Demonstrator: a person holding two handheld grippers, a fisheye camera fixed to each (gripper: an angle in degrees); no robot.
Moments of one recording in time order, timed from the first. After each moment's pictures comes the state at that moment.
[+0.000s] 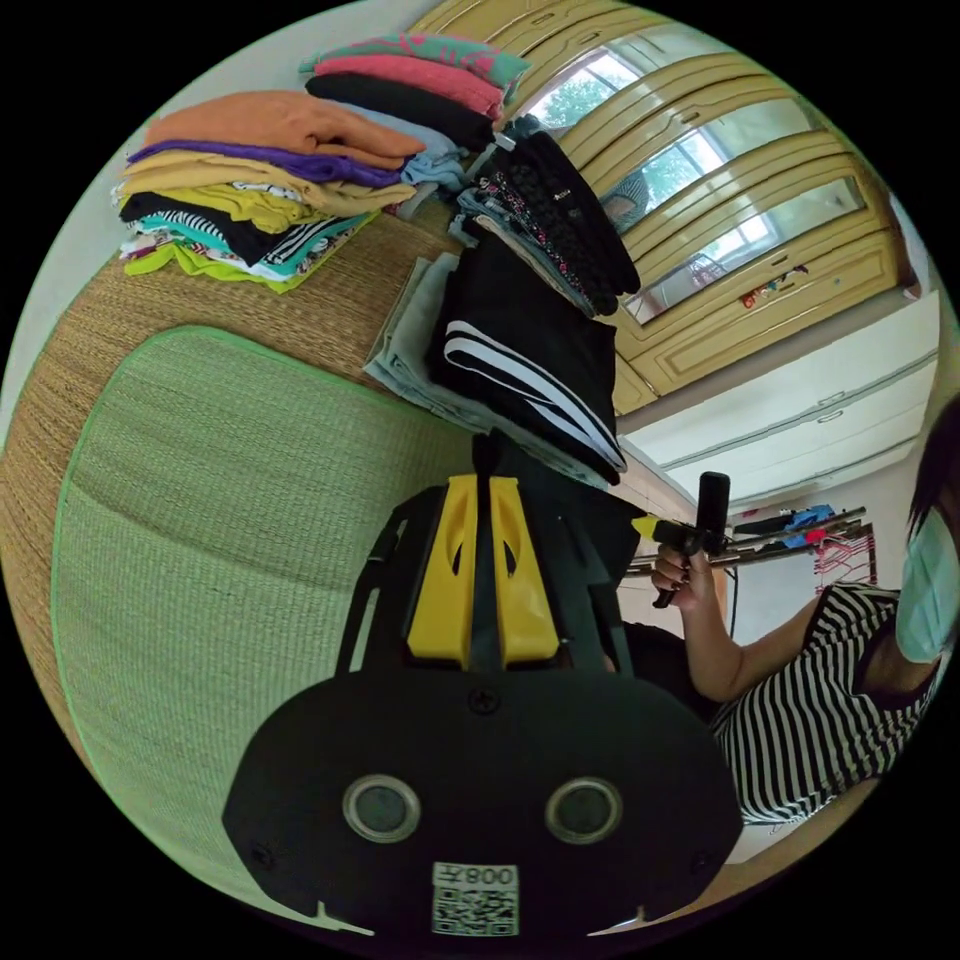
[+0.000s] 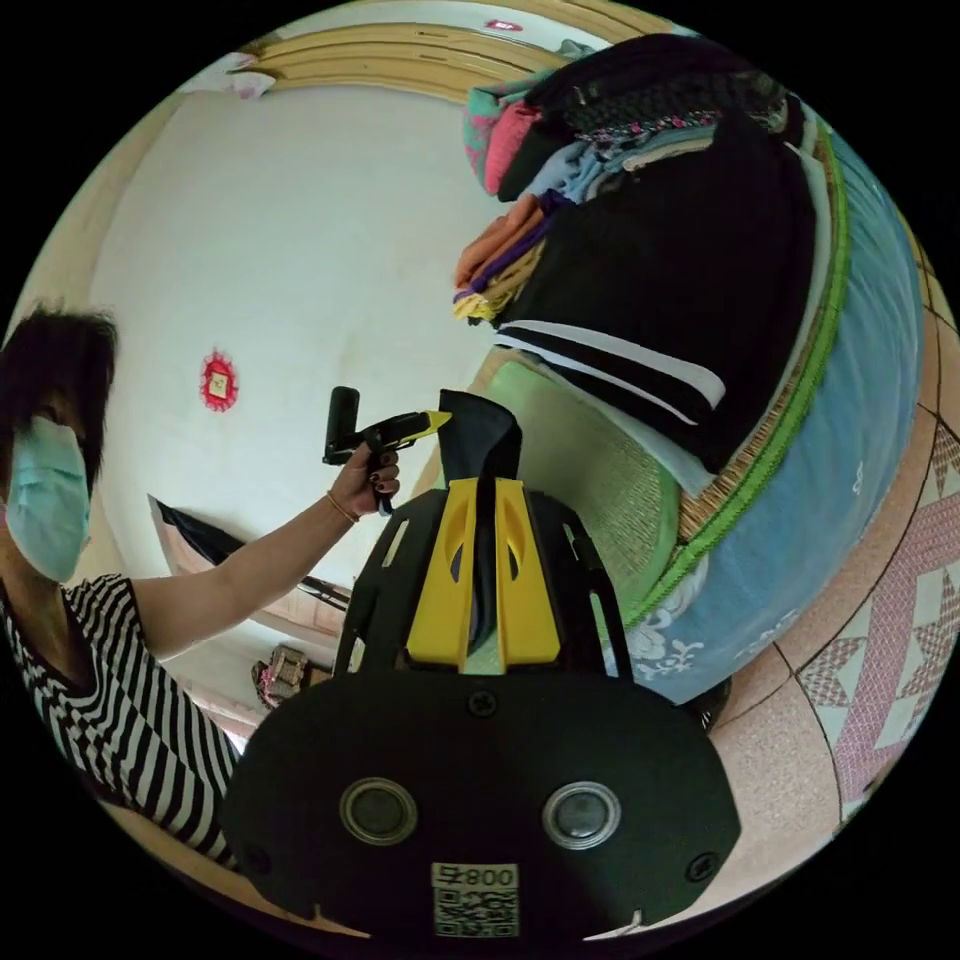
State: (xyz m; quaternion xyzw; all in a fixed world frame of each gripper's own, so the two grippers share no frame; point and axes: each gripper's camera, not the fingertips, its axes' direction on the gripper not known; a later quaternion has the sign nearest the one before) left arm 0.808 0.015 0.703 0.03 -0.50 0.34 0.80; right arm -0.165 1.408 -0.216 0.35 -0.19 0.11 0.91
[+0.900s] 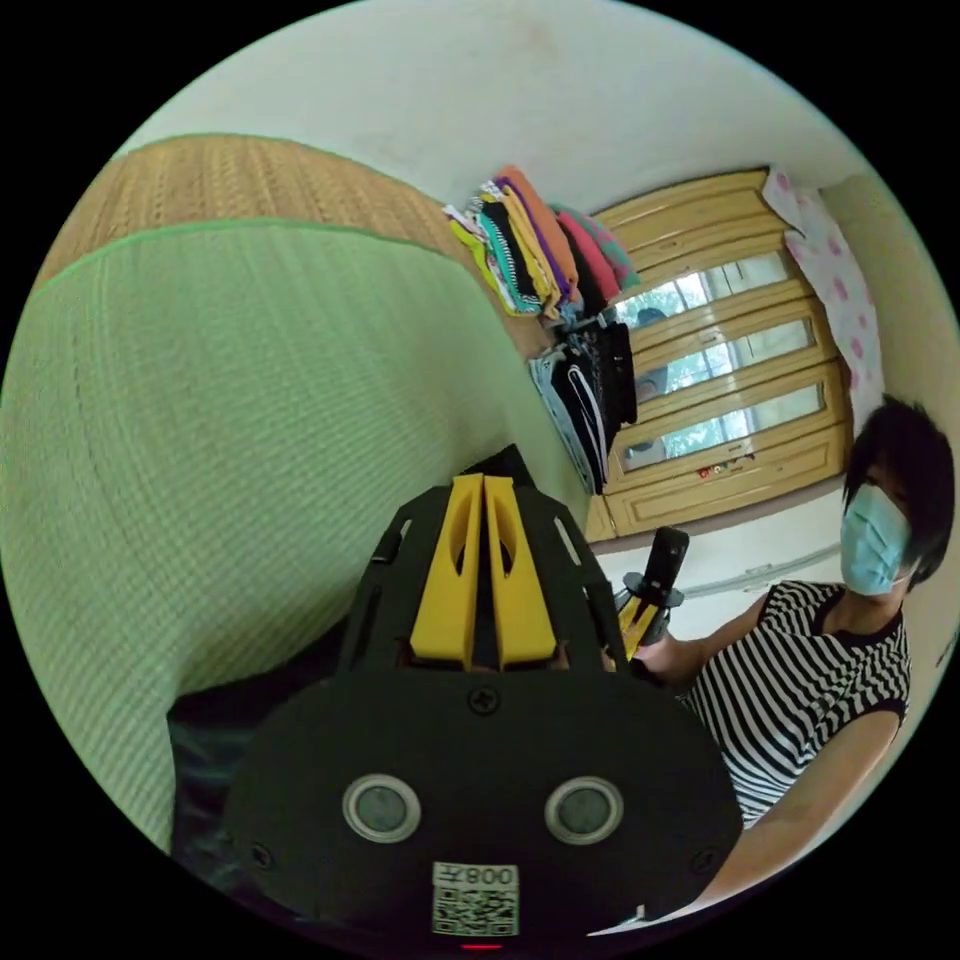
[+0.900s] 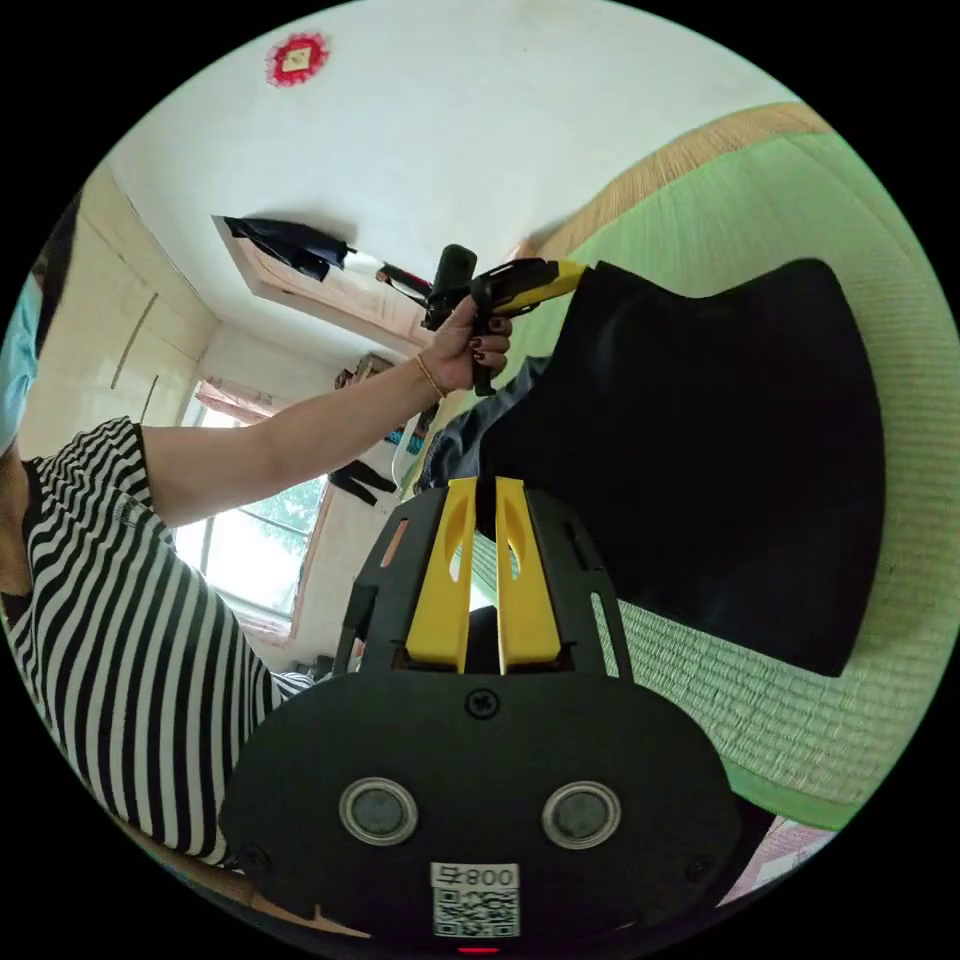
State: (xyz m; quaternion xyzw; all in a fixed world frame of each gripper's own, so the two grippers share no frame) left arm 0.515 0.298 0.403 0.30 -0.32 0.23 0.87; right arm -0.553 1.227 -0.085 -0.04 -0.28 -0.18 0.94
